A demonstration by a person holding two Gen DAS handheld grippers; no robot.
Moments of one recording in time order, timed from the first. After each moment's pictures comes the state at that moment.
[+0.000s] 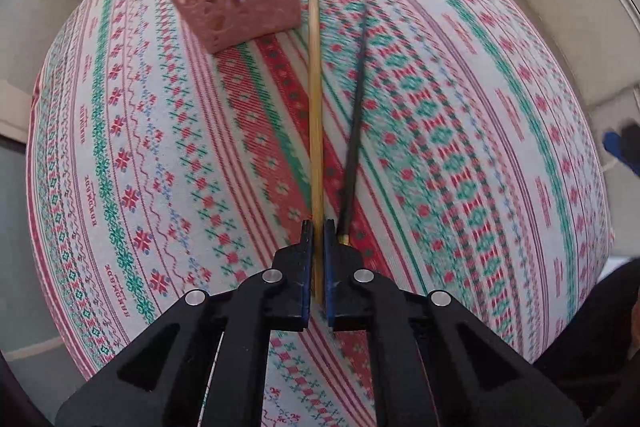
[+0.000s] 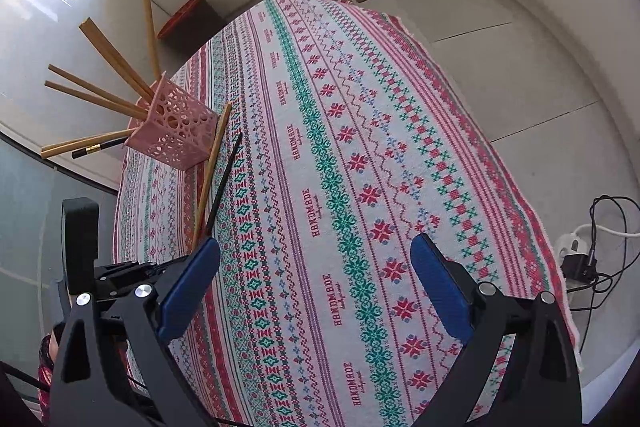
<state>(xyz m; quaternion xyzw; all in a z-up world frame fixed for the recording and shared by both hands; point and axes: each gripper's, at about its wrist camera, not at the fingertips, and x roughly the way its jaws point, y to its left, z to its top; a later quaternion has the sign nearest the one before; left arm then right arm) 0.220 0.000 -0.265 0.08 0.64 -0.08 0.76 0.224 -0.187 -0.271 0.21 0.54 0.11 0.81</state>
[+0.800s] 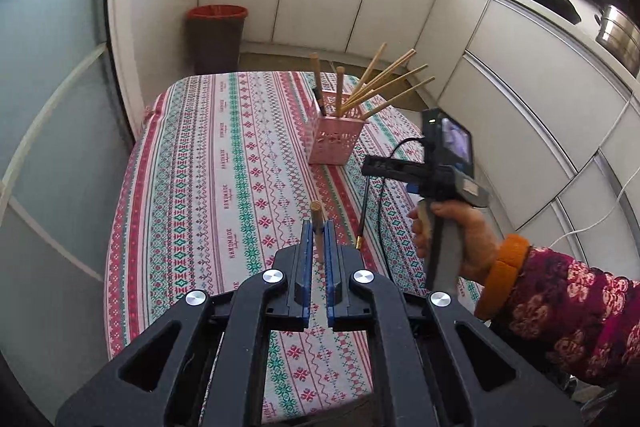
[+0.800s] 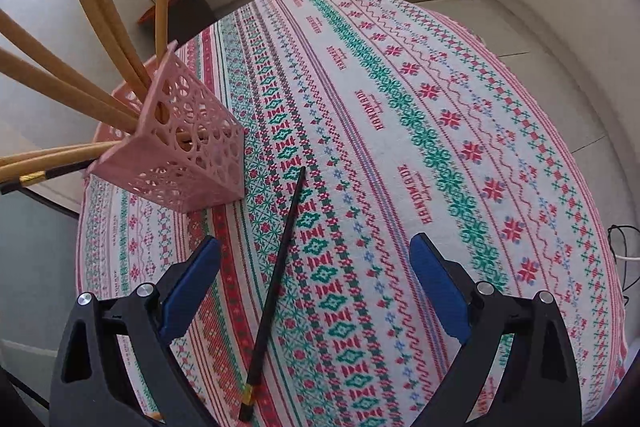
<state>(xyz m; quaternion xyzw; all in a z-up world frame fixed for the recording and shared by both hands) 0.056 0.130 -0.091 -0.09 0.41 -0.07 0.91 0.306 -0.049 -0.301 0.14 0.54 0.04 0.83</state>
